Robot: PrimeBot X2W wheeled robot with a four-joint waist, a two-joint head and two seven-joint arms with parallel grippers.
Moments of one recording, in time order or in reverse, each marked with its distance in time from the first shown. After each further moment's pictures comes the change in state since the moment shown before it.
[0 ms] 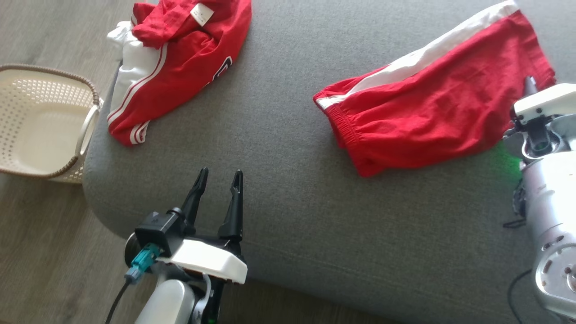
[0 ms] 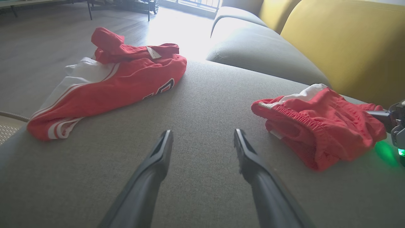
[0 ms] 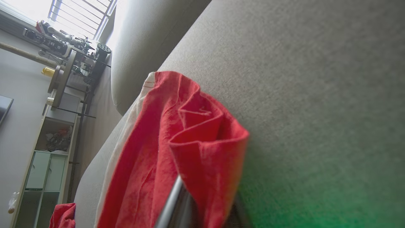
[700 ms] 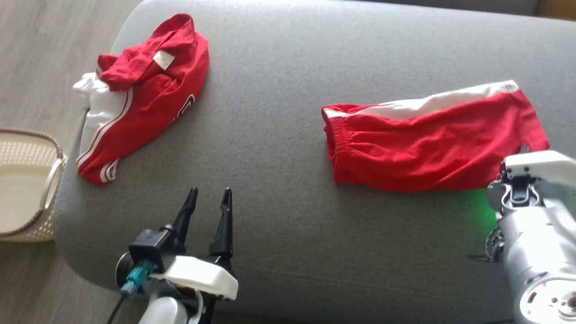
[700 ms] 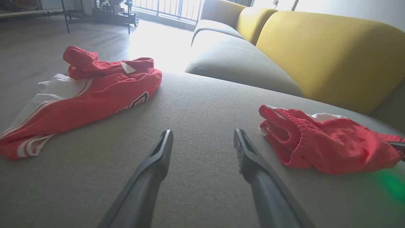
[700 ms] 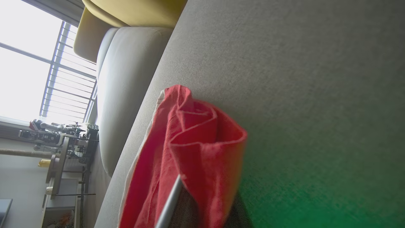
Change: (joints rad) left arm 0.061 0.000 0.040 0.015 0.023 0.000 0.000; right arm 0.136 0.063 -0.234 0.029 0.007 0.000 -0.171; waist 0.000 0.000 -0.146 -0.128
